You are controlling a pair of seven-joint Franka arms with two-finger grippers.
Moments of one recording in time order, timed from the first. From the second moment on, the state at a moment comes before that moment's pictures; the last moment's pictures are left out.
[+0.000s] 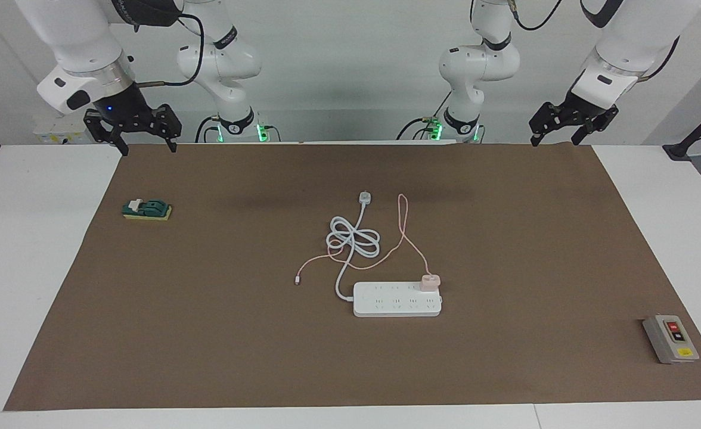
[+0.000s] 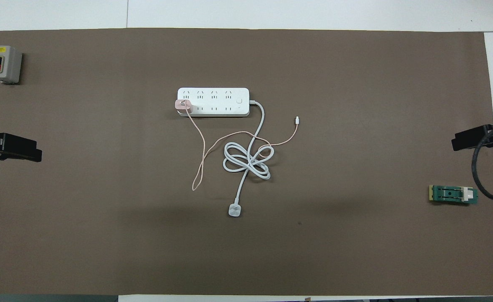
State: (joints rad) left arm -0.03 -0.12 -0.04 -1.67 -0.03 1.48 -0.04; right arm 0.06 -0.07 -0.08 -1.63 -0.03 1.51 -0.11
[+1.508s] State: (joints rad) left arm -0.10 0.13 -0.04 -1.50 -0.04 1.57 -0.91; right arm 0.25 0.09 -0.07 -1.68 0.32 1.64 0.89
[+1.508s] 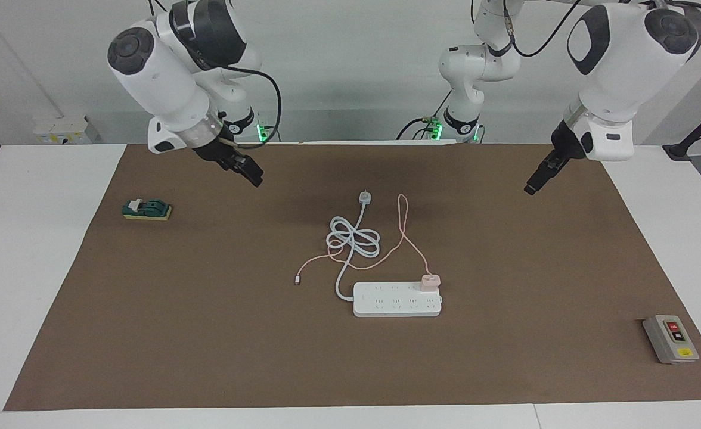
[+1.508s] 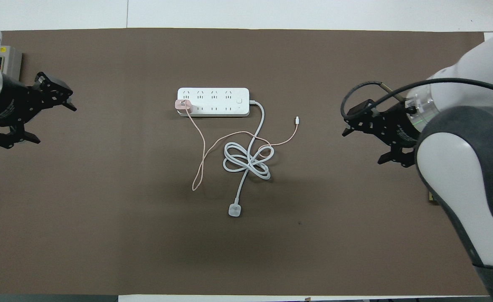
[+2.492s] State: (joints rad) left arm -0.27 0.54 -0.04 -1.29 -0.01 1.85 -1.97; right arm 0.34 0.57 -0.07 -1.48 0.97 1.91 1.42
